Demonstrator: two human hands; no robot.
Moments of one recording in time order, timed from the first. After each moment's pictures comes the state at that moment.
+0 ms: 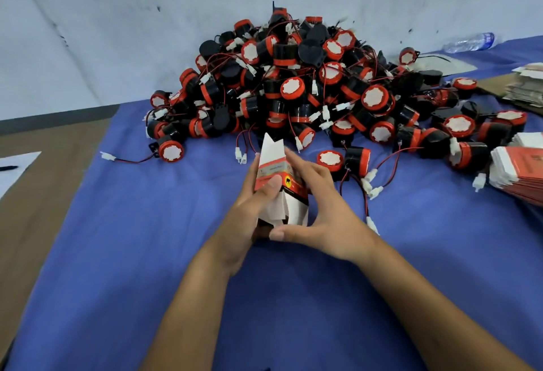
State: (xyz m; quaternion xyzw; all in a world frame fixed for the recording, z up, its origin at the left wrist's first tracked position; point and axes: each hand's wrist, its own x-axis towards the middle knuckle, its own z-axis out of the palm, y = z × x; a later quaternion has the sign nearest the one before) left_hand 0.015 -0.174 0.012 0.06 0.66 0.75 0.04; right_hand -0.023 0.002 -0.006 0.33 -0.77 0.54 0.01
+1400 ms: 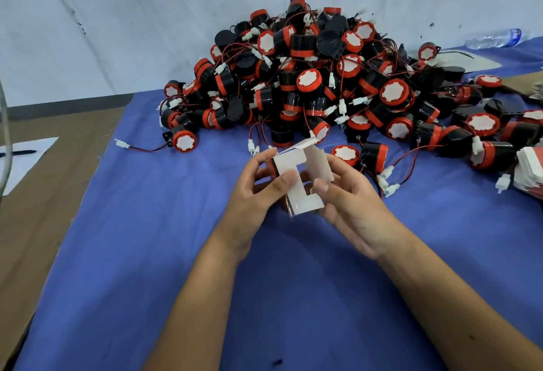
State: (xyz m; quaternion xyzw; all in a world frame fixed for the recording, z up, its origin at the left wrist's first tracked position) left_hand 0.015 -0.180 0.013 -0.02 0.69 0.72 -0.05; right_hand -0.022 0.002 0.004 0.18 -0.54 0.80 -0.17
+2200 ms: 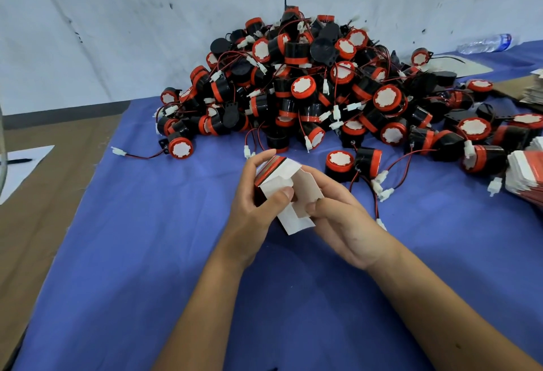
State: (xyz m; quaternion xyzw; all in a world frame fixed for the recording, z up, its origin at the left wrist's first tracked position) left_hand 0.017 -0.173 0.007 0.06 0.68 0.72 -0.10; right_hand -0.017 -0.006 0.005 0.24 -0.49 0.80 -0.24
